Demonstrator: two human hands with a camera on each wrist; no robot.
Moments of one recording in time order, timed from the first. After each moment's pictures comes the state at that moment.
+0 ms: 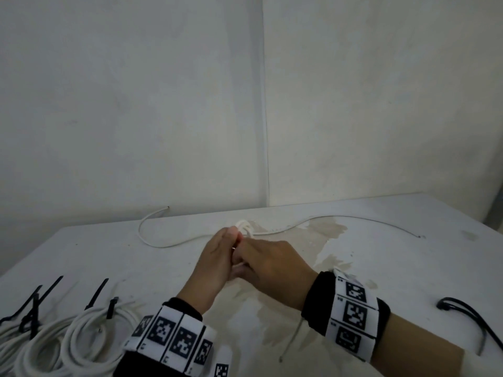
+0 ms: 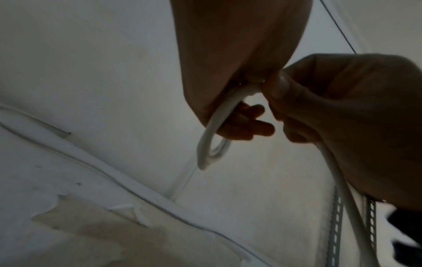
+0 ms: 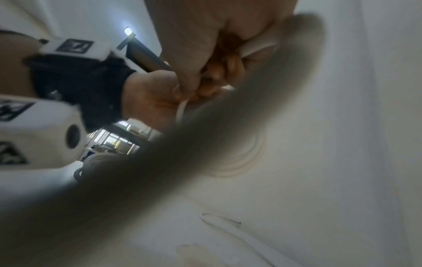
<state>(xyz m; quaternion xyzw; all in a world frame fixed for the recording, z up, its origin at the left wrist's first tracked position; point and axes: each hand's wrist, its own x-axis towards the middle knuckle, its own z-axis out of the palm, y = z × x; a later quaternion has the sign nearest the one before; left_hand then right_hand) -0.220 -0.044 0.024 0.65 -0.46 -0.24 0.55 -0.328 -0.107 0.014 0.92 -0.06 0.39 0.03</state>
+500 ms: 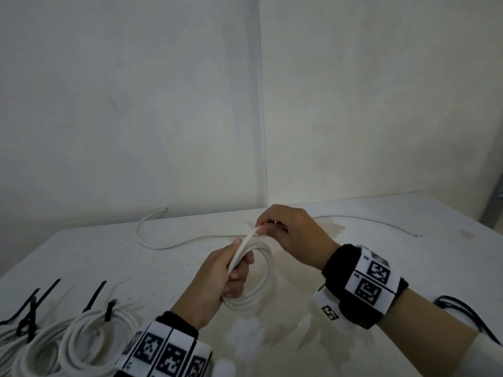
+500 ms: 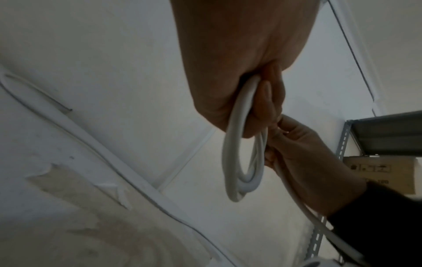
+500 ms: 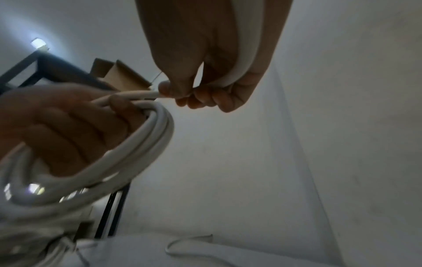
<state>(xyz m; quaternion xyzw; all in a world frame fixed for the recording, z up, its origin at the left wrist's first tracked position) -0.227 -0.028 0.029 0.54 -0.39 -0.48 0.57 -0.348 -0.158 0.033 0.88 -0.11 0.41 -0.22</state>
